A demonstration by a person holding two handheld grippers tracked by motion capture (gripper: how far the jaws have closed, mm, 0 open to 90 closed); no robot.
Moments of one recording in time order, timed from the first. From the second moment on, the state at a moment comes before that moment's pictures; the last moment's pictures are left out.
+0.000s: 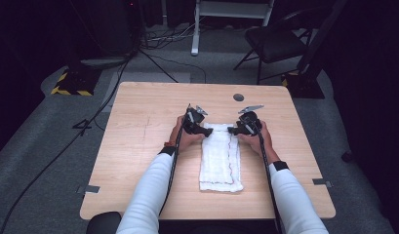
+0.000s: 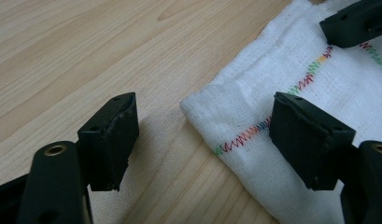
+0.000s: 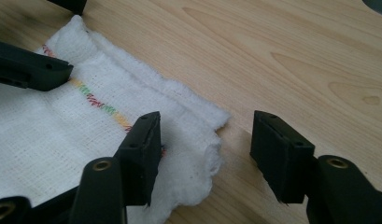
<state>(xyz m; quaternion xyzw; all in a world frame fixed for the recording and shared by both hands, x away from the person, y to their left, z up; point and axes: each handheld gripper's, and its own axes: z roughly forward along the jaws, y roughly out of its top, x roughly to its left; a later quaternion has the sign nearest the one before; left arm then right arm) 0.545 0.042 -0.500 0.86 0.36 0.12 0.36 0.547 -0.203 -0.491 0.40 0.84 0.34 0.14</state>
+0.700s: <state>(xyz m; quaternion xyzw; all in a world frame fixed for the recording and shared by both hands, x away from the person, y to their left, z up) 0.543 0.043 -0.496 0.87 0.32 0.07 0.37 0.545 -0.196 -0.487 0.38 0.85 0.34 0.11</state>
